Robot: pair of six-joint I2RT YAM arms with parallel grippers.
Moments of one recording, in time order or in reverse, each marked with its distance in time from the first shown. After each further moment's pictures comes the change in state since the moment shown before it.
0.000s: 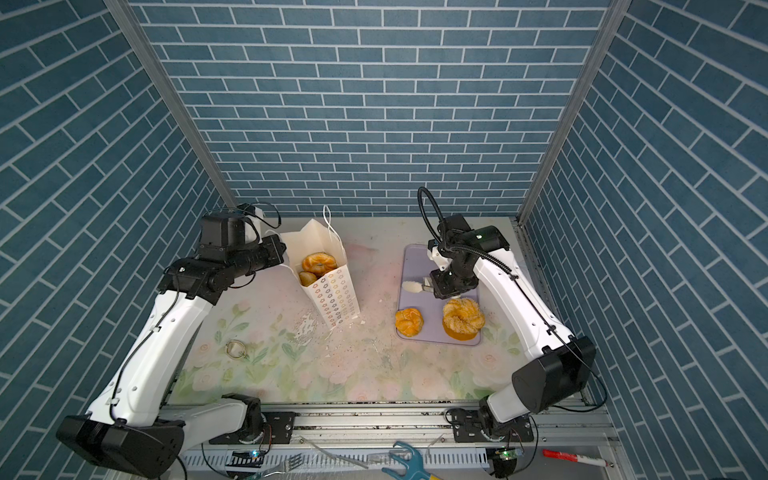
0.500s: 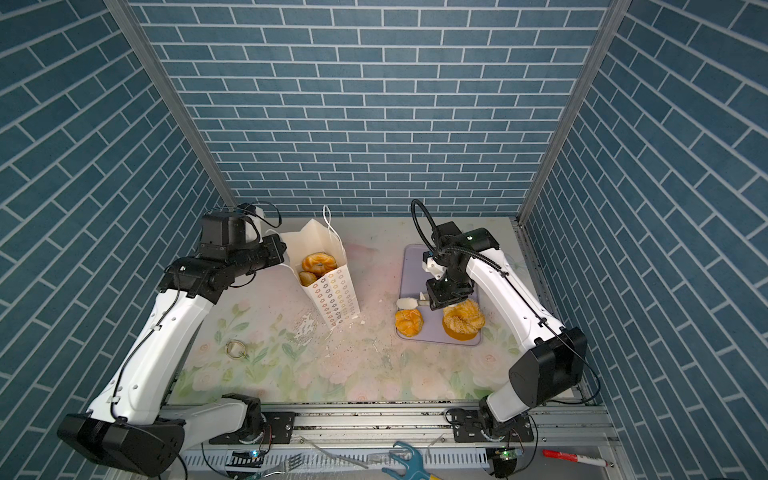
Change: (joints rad) left arm 0.000 0.004 0.002 -0.001 0.000 0.000; right arm 0.034 0.027 -0.034 -0.061 -0.057 0.000
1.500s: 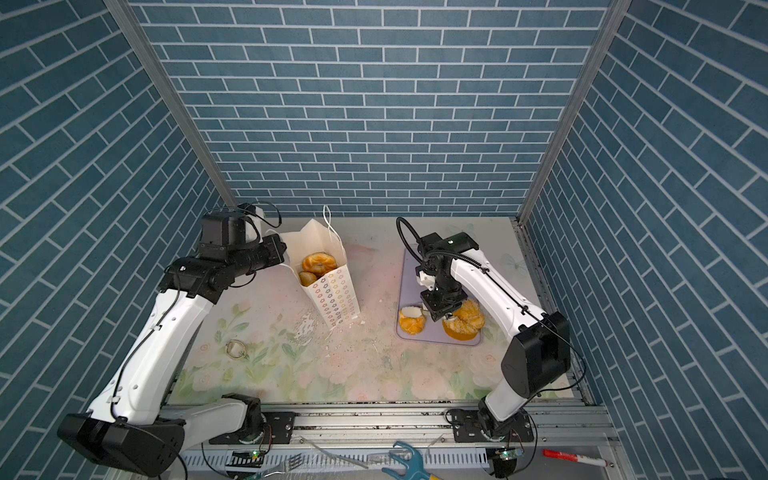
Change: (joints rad) left arm 0.000 0.000 0.000 0.000 0.000 0.000; right arm 0.054 0.072 -0.041 -0.031 0.116 0.003
